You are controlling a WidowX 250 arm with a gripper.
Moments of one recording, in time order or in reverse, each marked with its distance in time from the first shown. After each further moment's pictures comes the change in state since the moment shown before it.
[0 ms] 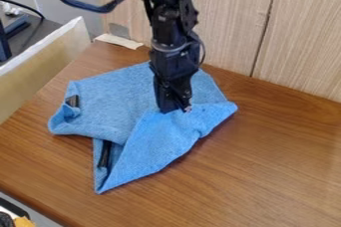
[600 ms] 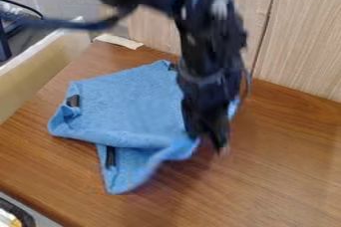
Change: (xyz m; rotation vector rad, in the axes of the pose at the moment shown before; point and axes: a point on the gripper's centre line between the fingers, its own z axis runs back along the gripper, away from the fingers) arm -0.001 -0.091 0.024 0.069 -0.097 -0.098
